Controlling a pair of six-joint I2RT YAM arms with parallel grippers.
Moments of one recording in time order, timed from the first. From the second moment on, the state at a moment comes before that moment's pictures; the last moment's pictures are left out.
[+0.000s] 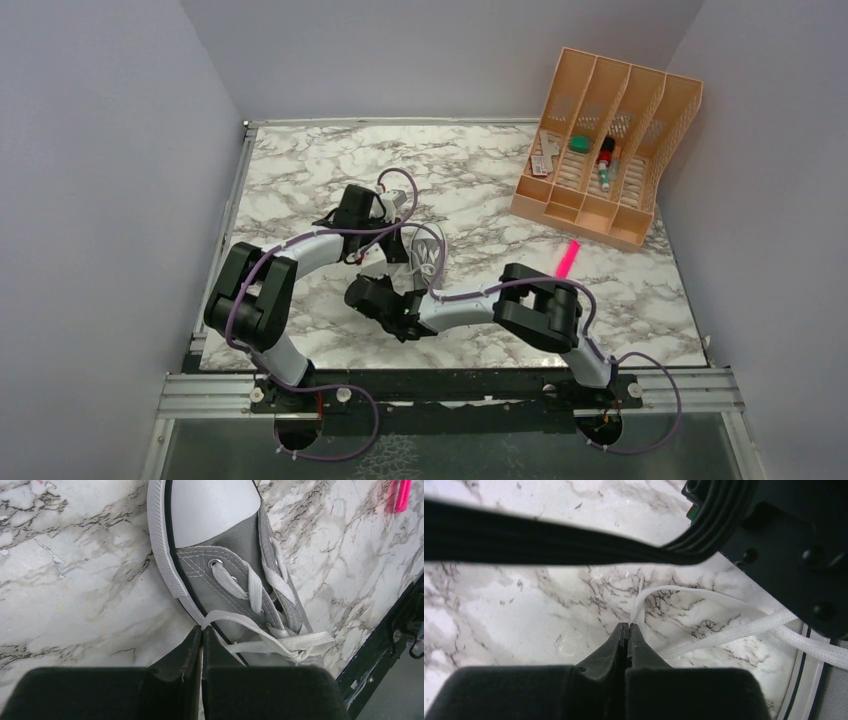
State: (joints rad) left arm -0.38 1.63 0.86 -0.12 0.55 -0.18; right arm 1.29 2.16 1.35 0.10 0.62 0.57
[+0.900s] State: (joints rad) left arm -0.40 1.54 0.78 -0.14 0.58 -0.32; right arm 1.28 1.65 0.95 -0.03 0.14 0.58
